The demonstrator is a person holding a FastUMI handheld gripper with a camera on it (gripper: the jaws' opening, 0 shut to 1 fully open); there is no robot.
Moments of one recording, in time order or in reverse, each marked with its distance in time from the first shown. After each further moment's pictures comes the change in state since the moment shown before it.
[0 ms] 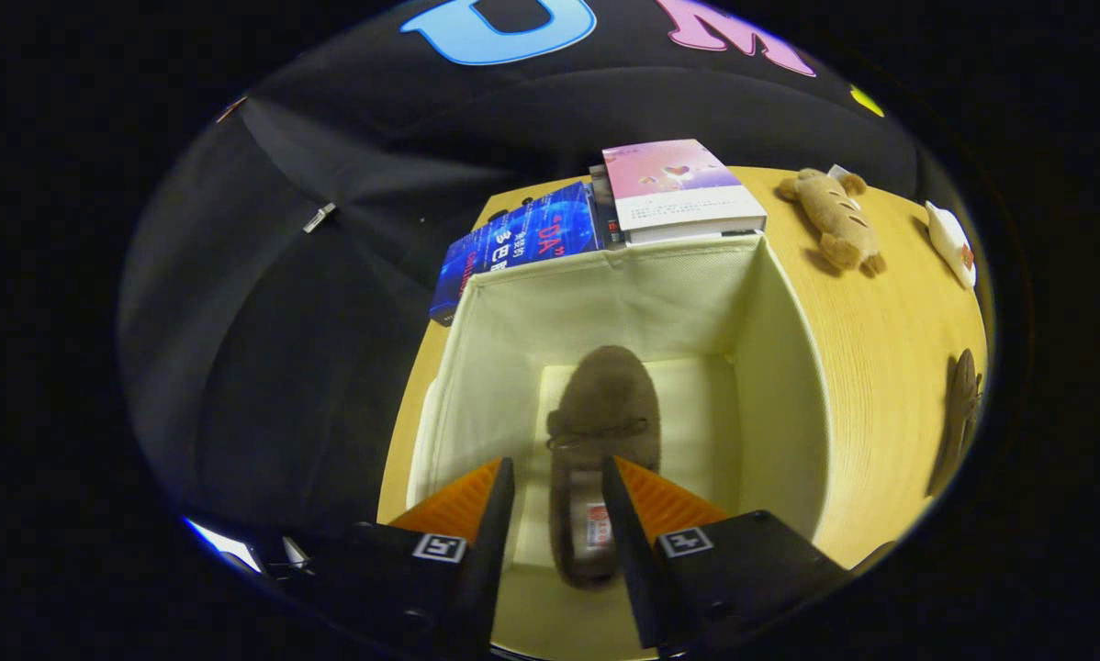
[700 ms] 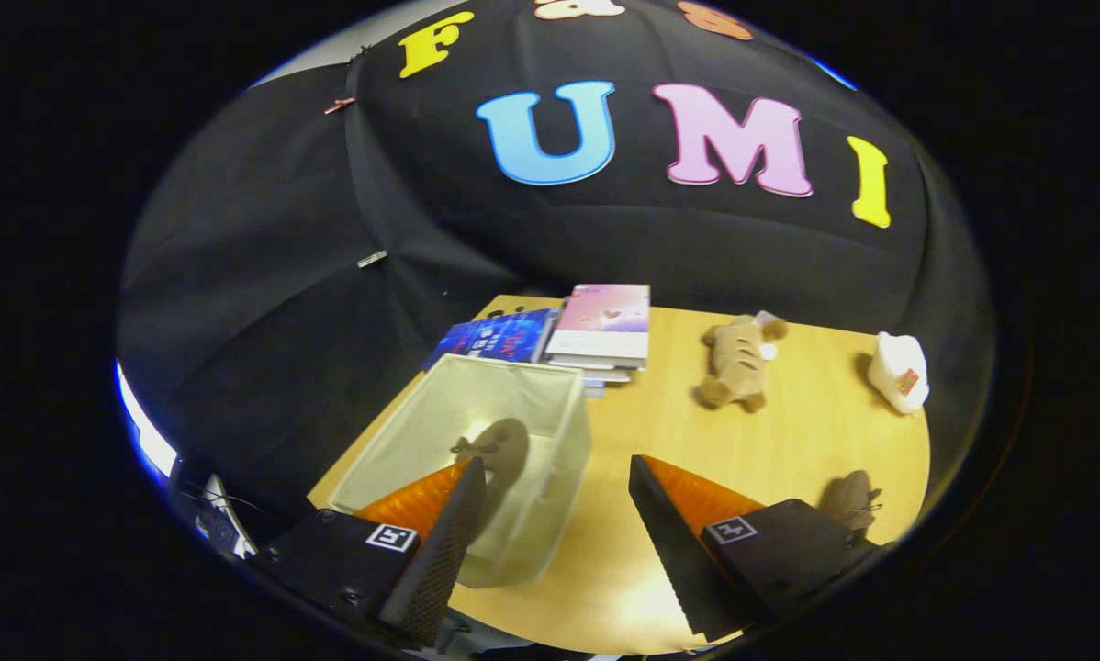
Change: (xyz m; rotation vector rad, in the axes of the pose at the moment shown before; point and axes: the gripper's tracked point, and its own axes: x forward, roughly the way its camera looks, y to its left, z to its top) arm -0.172 -0.153 0.041 -0.270 -0.372 -0.056
